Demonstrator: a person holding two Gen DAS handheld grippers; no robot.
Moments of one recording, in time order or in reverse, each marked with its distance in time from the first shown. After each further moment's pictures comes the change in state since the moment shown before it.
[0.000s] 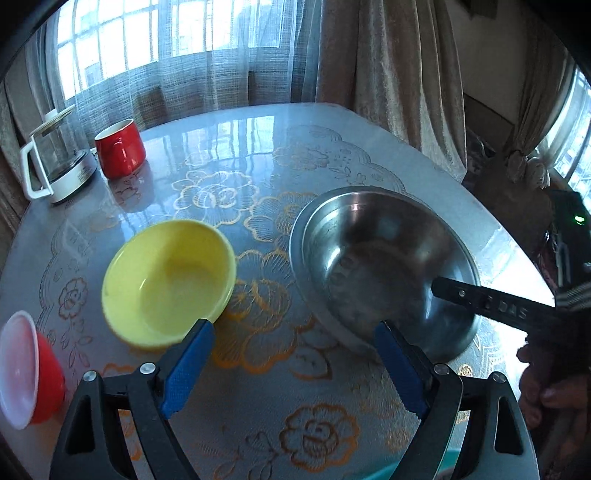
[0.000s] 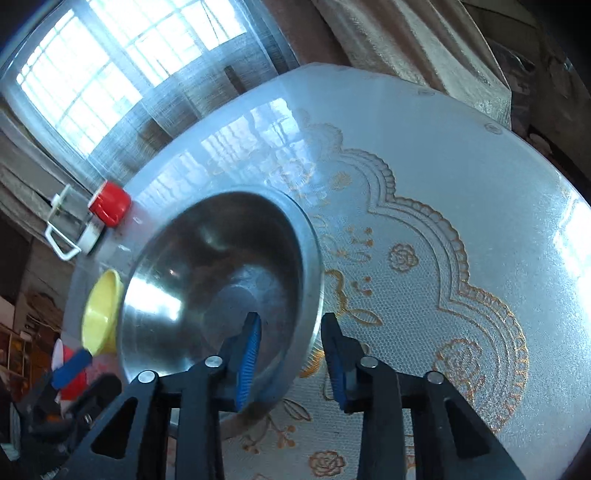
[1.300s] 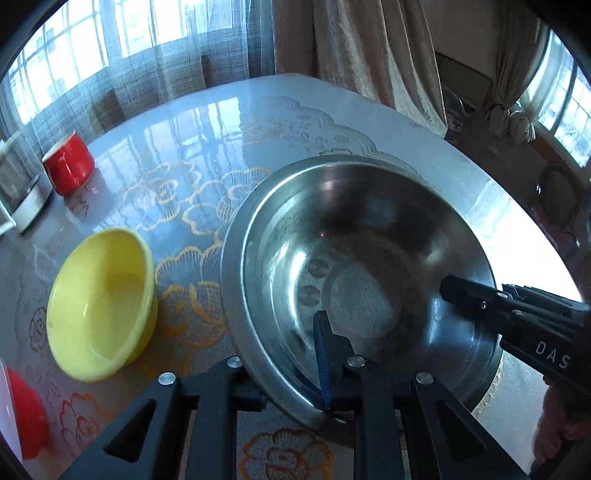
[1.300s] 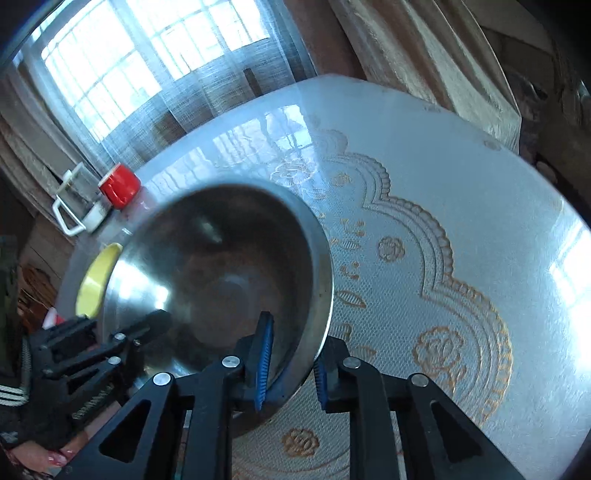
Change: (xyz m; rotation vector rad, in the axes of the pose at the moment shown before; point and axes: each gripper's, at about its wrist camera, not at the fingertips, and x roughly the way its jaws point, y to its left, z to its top) left arm 0.040 -0.036 0.003 0.137 0.103 -0.030; right arm -0.019 -0.008 -0.023 -0.079 -0.039 0.014
